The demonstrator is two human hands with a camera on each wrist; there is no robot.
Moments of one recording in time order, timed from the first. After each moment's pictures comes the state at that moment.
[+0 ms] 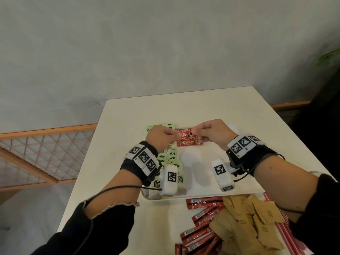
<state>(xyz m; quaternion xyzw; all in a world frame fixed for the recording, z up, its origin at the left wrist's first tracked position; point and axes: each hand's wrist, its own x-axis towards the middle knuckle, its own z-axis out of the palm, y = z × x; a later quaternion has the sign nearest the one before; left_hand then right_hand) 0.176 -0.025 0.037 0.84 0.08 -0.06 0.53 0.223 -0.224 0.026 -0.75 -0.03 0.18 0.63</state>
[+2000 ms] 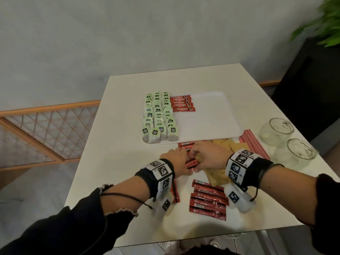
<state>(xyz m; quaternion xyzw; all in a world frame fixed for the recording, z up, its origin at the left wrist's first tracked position) -0.029 -0.101 -0.006 0.97 -0.09 -0.22 0.07 0.017 -0.261 -0.018 -0.92 -0.31 0.20 0.15</state>
